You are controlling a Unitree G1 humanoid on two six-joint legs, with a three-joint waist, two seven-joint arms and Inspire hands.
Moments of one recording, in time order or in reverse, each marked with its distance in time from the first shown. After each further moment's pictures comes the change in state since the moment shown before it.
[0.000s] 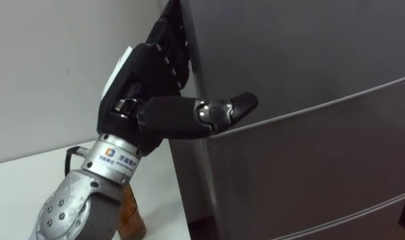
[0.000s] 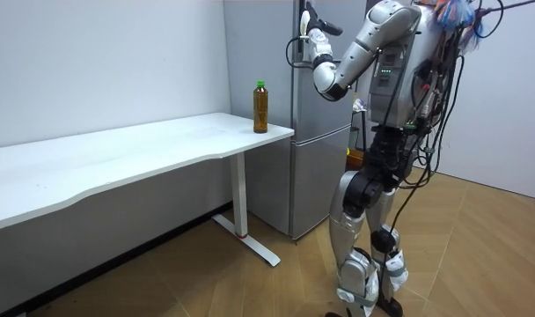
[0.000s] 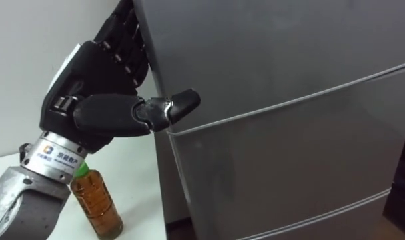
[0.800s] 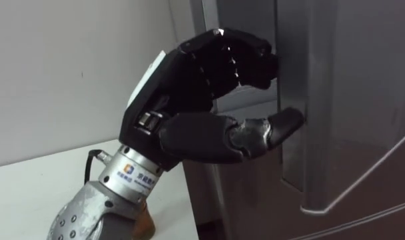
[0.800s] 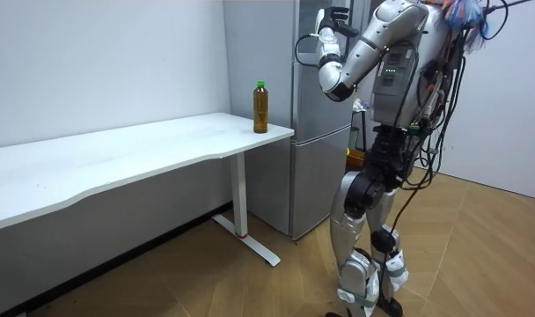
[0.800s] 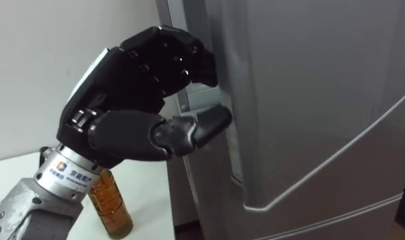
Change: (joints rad) left arm 0.011 -0.006 -0.084 -0.052 0.007 -0.027 -0.090; right arm 0.018 -0.009 0.030 0.009 0.043 -0.054 -0.012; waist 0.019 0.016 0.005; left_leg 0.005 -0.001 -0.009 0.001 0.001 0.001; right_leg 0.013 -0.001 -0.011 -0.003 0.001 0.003
